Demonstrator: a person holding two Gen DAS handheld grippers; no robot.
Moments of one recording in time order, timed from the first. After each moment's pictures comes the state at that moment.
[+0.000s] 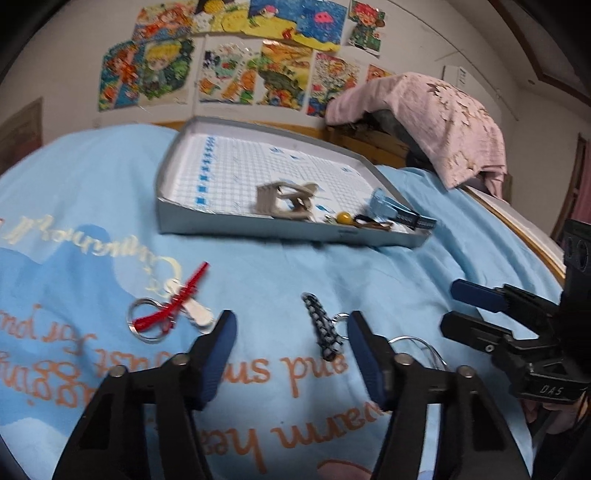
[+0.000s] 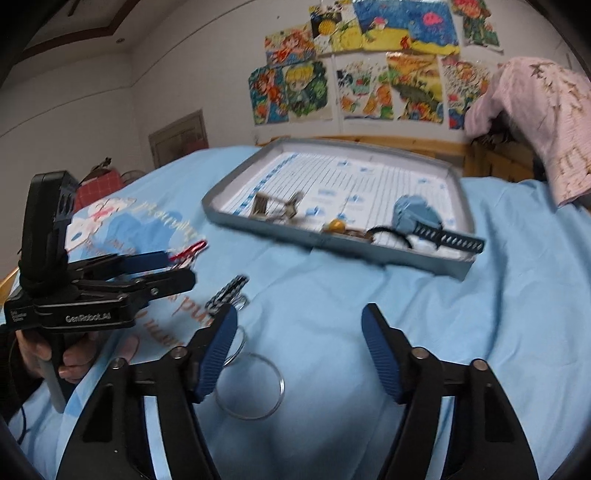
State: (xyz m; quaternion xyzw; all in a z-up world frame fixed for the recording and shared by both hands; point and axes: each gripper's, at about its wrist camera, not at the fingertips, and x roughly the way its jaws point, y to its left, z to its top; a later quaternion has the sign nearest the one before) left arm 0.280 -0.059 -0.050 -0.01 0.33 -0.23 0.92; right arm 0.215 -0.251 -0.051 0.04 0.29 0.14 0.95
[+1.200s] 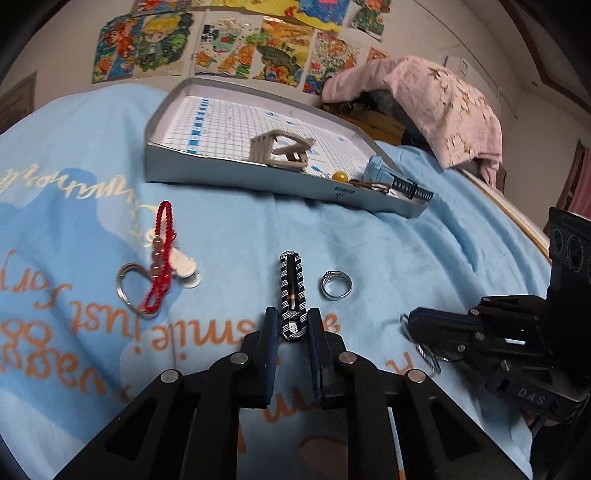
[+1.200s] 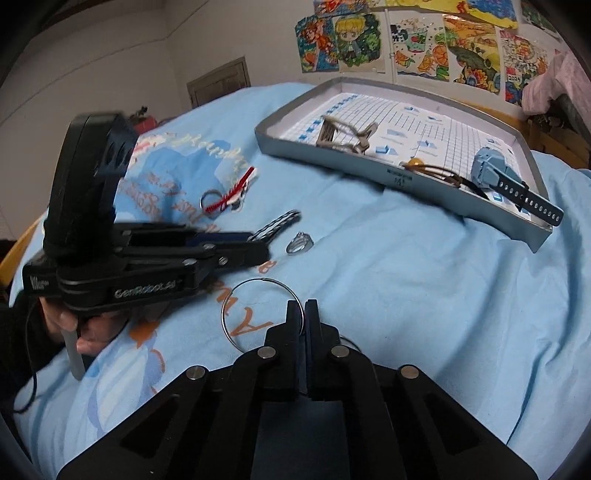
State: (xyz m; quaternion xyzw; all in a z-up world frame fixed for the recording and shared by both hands) left arm 0.271 -0.057 -0.075 -0.03 0.36 -0.24 0.90; right arm 0.217 -0.217 -0.071 0.01 0.36 0.21 0.91
